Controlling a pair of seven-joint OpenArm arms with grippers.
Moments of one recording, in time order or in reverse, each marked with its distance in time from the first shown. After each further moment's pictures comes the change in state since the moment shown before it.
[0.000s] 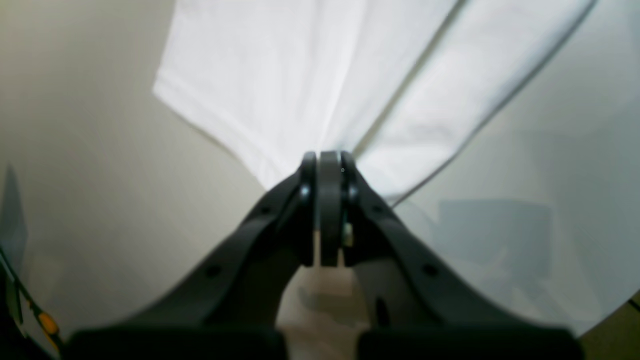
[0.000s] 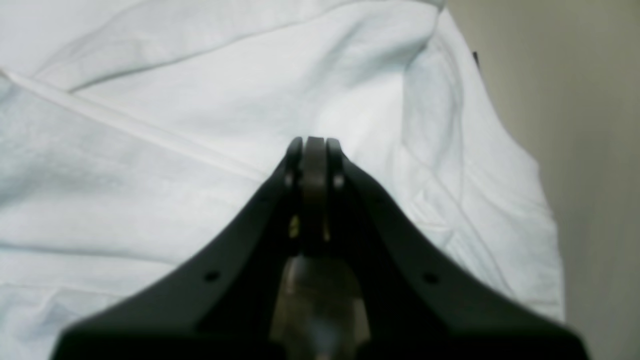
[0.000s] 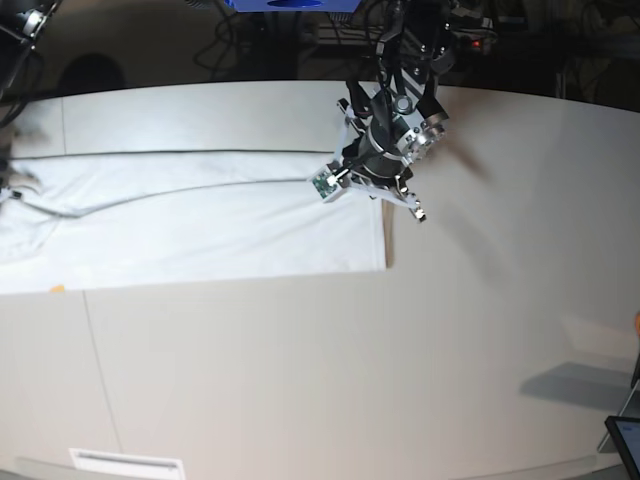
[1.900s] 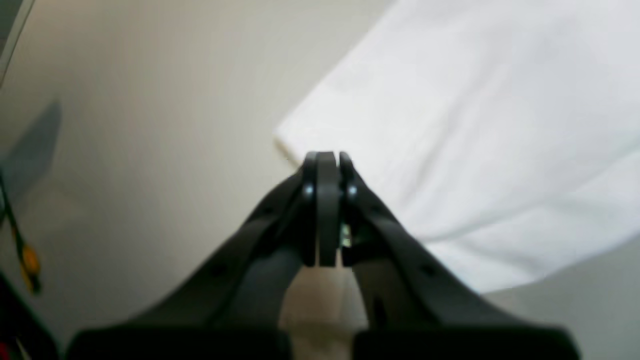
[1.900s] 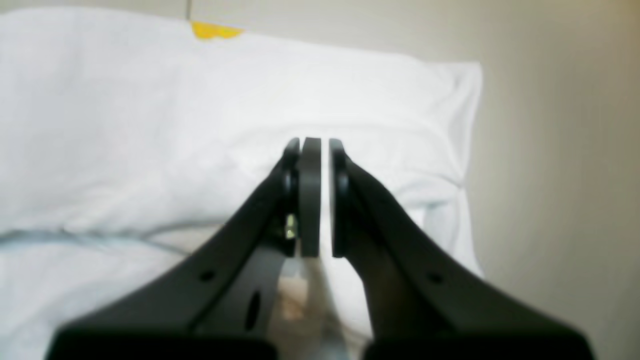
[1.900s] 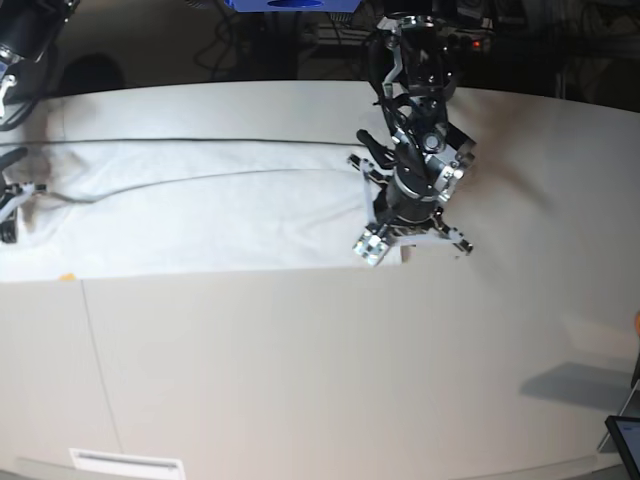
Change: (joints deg) left arm -6.8 9.7 -15.0 1.5 -0.2 0.0 0.0; right arm -6.1 -8.6 2.9 29.3 -5.8 10.0 -5.4
